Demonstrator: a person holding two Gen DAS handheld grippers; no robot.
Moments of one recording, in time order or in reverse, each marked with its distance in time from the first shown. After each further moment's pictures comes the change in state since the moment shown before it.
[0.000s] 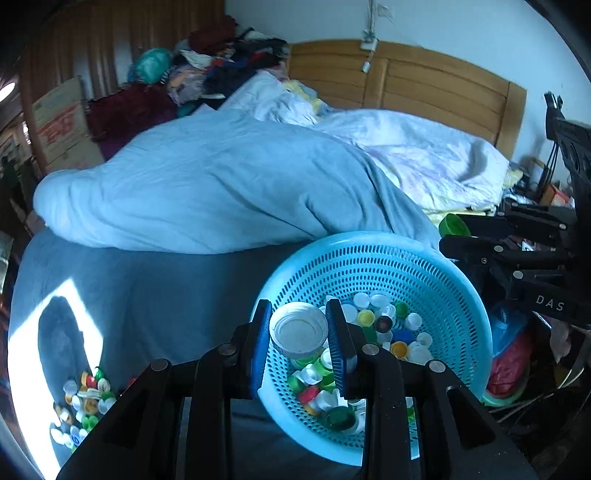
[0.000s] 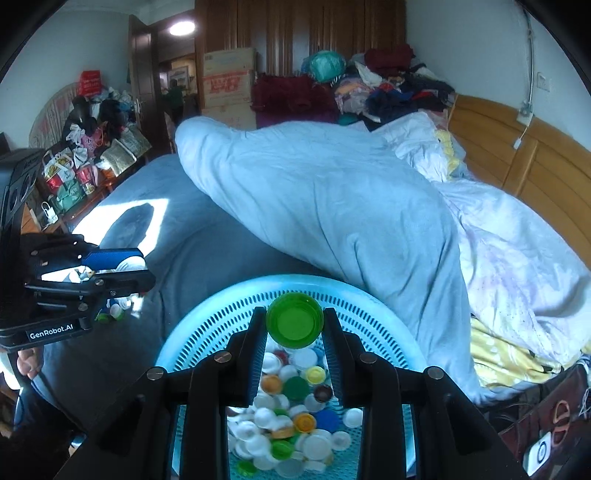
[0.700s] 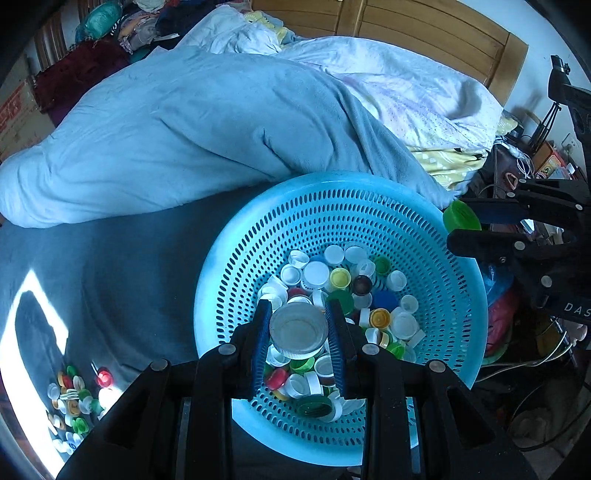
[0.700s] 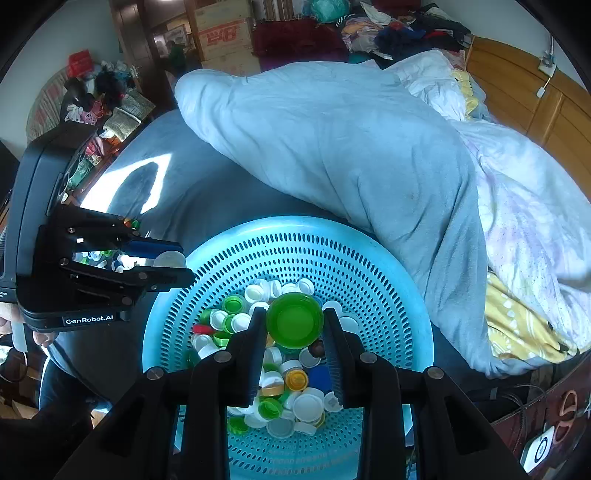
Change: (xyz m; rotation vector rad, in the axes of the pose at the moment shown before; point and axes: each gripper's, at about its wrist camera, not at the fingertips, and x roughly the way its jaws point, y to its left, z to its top) left arm 0.062 -0.022 0.015 0.047 0.267 -0.106; right arm 0.033 -0.039 -0.011 0.045 0.210 0.109
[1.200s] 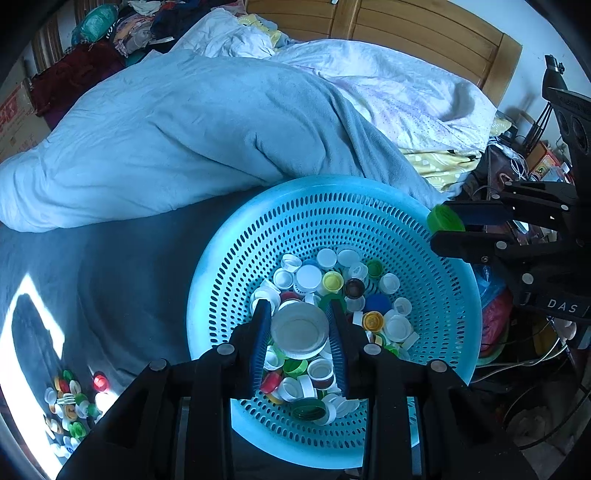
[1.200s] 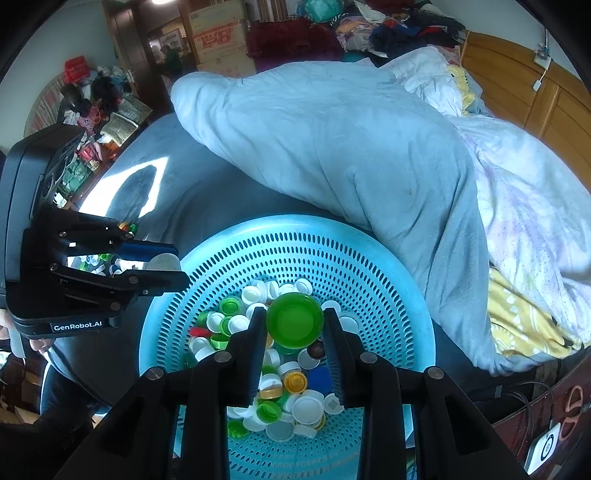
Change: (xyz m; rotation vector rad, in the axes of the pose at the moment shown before) left arm -0.001 -0.004 0.002 0.012 -0.015 -0.017; right arm 0.004 -0.004 -0.002 0.028 -0.009 0.000
